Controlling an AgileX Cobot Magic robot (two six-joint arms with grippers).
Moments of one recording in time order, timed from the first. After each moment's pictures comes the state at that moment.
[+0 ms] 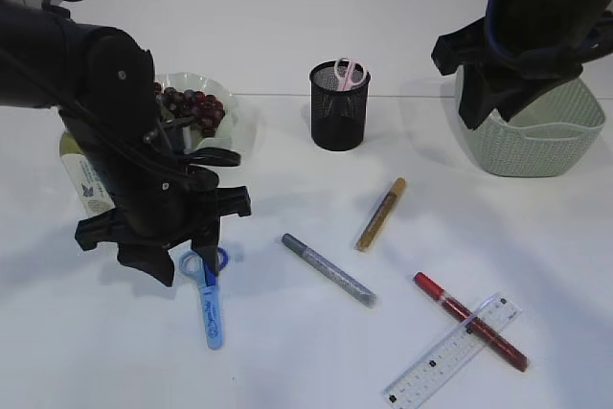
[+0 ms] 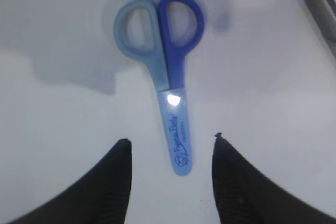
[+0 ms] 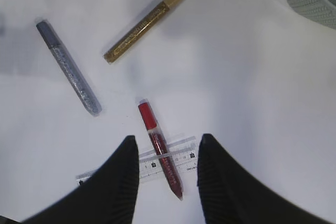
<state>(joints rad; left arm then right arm) -0.55 1.89 -1.20 -0.14 0.84 -0.65 0.34 1.66 -1.53 0.01 1.24 0.02</state>
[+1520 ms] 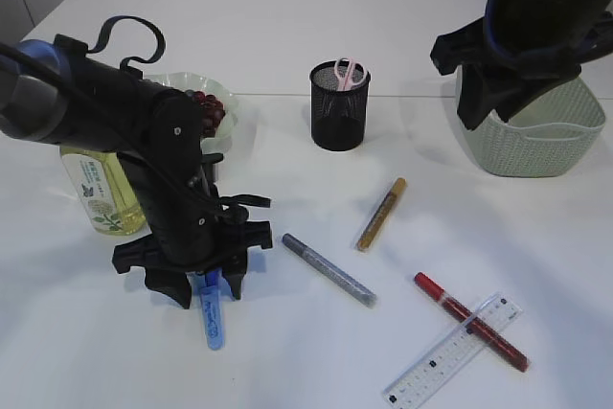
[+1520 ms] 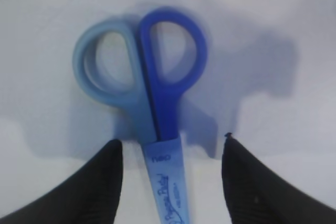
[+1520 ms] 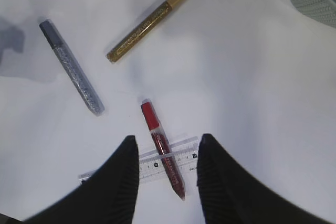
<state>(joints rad) -0.59 2.06 -1.24 -0.08 0.75 -0.70 0.34 1.66 -1.53 0.02 1.24 0.02</state>
